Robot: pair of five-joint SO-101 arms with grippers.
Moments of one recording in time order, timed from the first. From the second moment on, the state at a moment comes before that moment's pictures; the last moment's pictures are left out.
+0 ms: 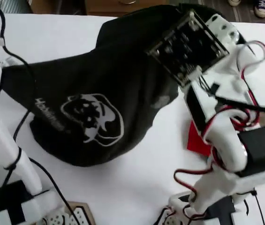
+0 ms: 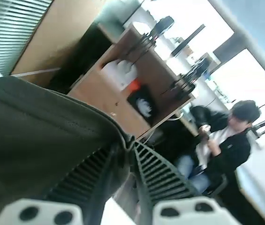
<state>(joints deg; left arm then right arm) -29.3 -14.2 -33.9 101.3 -28.1 -18.3 -15.4 -55.4 83.4 45.1</state>
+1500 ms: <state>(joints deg) -29.4 -57.4 -21.3 93.1 -28.1 -10.4 -34.2 -58.6 71.6 55.3</state>
